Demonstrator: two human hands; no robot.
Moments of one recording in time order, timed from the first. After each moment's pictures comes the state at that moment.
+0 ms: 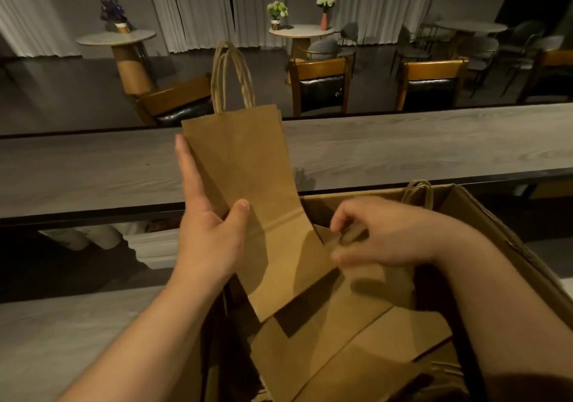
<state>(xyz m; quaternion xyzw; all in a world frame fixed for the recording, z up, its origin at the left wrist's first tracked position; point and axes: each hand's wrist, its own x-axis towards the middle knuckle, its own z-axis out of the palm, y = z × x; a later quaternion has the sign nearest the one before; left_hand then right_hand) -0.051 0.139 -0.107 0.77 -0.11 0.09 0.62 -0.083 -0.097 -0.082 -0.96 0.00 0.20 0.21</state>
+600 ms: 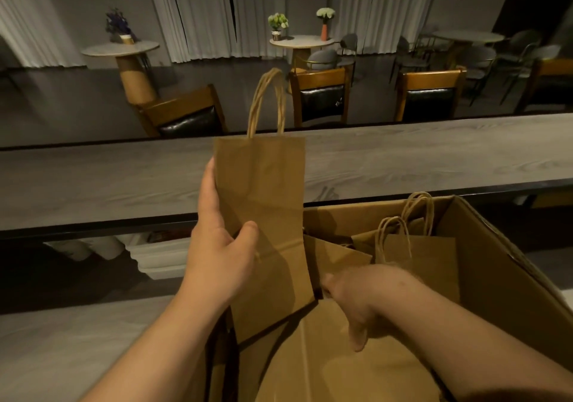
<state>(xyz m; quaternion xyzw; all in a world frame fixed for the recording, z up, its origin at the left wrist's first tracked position) -0.051 0.140 -0.111 0.80 -0.12 0.06 0.59 -0.076 -0.058 -0.139 -0.92 -0.05 0.39 -0.06</state>
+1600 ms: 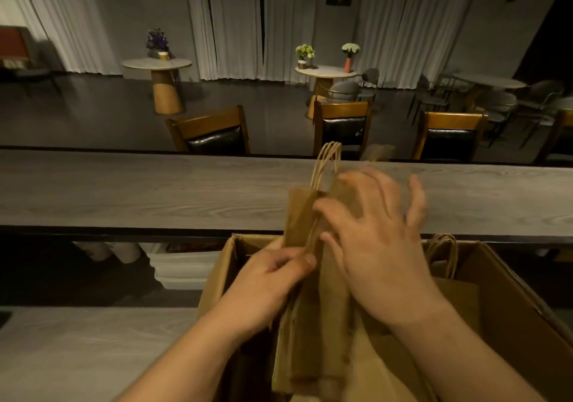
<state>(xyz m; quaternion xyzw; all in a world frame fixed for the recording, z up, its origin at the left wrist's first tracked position) -0.053 0.145 -0.110 0.77 -0.19 -0.15 0.59 -0.084 -0.022 -0.065 -0.96 -0.06 -0.28 -0.01</state>
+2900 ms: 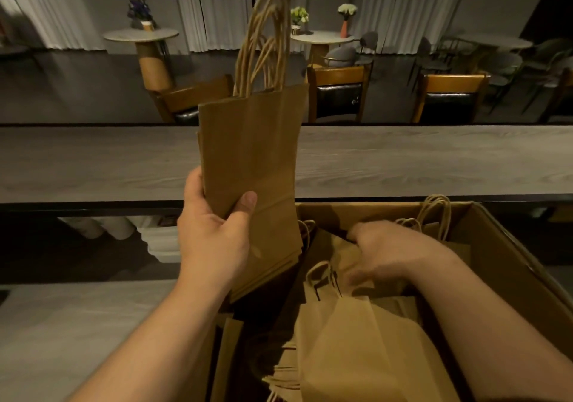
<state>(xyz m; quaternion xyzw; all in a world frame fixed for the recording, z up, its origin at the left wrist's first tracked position) -0.047 0.144 -0.114 0.74 -0.04 0.19 0.64 -0.069 -0.077 -0.103 -0.97 0.07 0.22 0.09</state>
